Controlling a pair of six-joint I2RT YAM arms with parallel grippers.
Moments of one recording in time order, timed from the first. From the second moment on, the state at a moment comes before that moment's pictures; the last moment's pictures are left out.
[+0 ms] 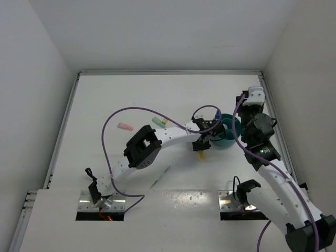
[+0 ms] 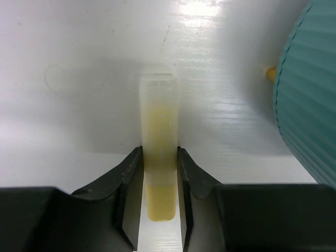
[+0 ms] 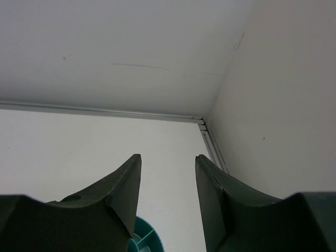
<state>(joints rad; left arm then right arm) -1.07 2.39 2.03 -0.95 -0.30 -1.22 0.33 0.77 0.63 0.27 0.50 -0.31</state>
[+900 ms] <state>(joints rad) -1.09 1.82 1.31 0.48 -0.40 -0.31 0.33 0.74 0.55 0.35 0.49 -0.30</state>
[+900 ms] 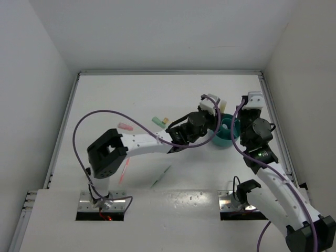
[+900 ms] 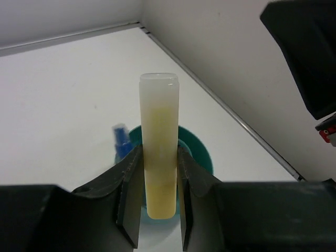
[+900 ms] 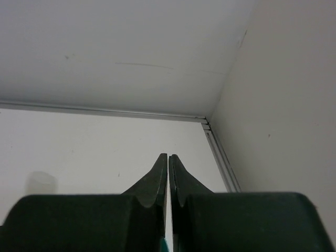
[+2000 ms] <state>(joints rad) -1.03 2.25 1.56 0.76 -0.20 -0.40 0.33 0.69 0.50 0.59 0.67 -0.37</state>
